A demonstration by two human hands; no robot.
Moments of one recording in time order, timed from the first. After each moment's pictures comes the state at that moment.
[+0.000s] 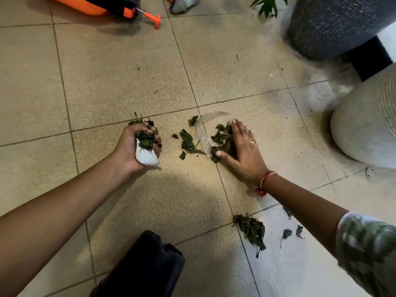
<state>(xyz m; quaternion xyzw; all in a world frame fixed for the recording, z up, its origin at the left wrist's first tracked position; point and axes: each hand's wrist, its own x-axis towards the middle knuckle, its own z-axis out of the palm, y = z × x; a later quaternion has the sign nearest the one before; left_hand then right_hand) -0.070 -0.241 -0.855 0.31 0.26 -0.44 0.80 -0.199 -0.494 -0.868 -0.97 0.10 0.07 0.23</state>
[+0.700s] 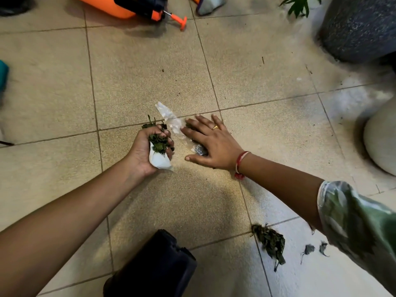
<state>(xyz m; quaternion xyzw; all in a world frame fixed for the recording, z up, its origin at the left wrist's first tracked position) -0.065 -0.228 -0.857 0.35 0.28 -0.42 0.79 -0.109 -0.426 -0.883 -0.97 -0.19 0.07 0.14</state>
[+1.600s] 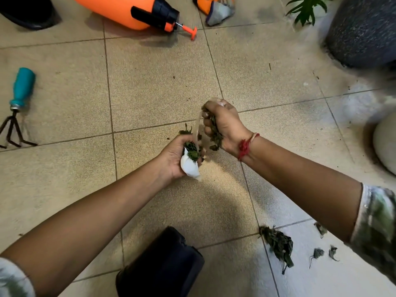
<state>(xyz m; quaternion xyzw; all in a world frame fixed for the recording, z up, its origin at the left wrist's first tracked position) -0.084 -0.259 -0.839 0.45 0.26 -0.48 0.71 -0.073 -0.384 -0.805 -0.53 0.30 0.06 0.79</state>
